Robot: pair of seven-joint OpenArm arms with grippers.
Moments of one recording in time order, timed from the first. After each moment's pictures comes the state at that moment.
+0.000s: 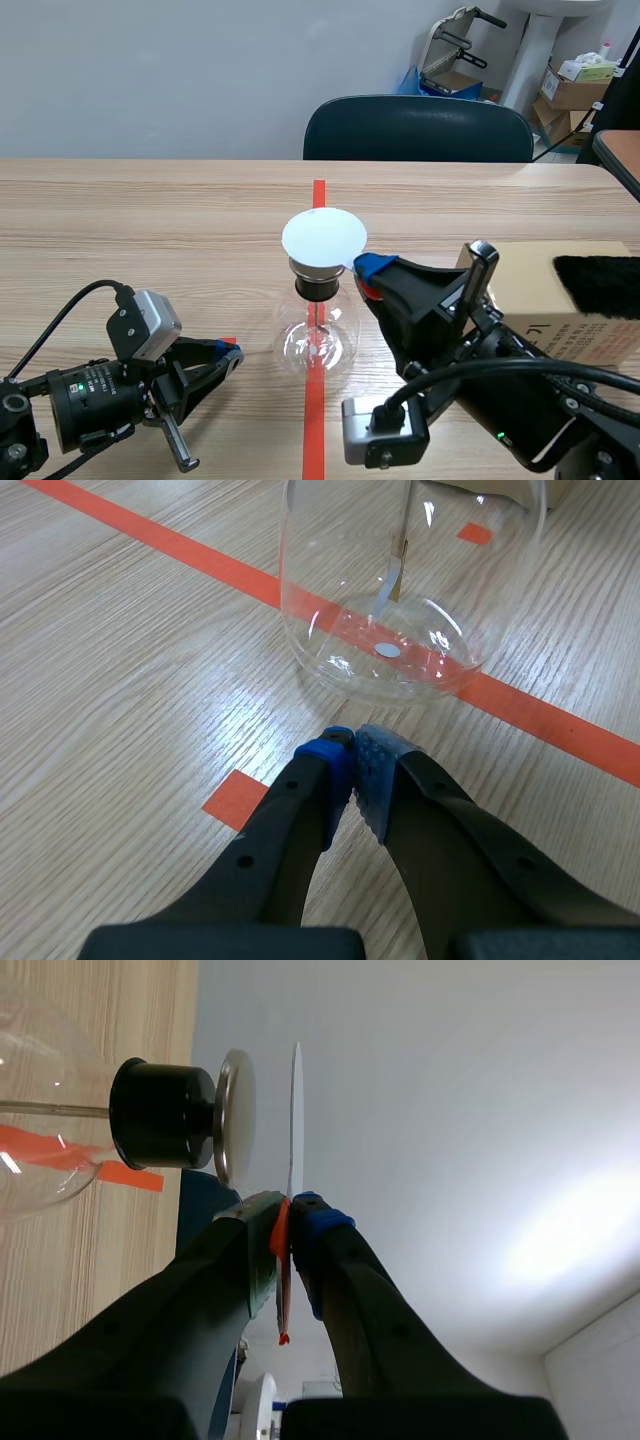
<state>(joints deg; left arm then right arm) -0.3 -28.5 33.5 56.9 -0.3 -27.2 -36.2 -25.4 11.0 -6.9 91.9 -85.9 -28.0 36.6</state>
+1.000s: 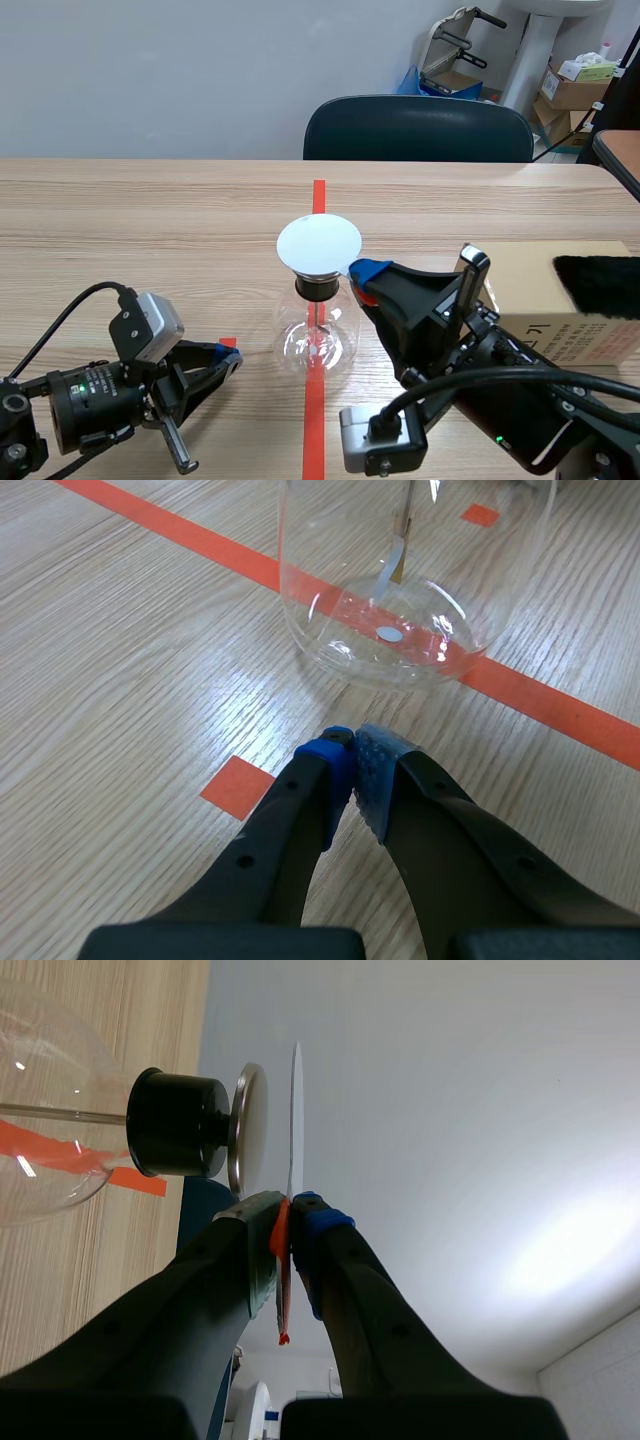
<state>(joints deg) -0.3 -28.5 33.5 56.9 -0.3 -27.2 -34.6 -25.4 11.0 -6.9 91.9 -87.8 -28.0 36.6</state>
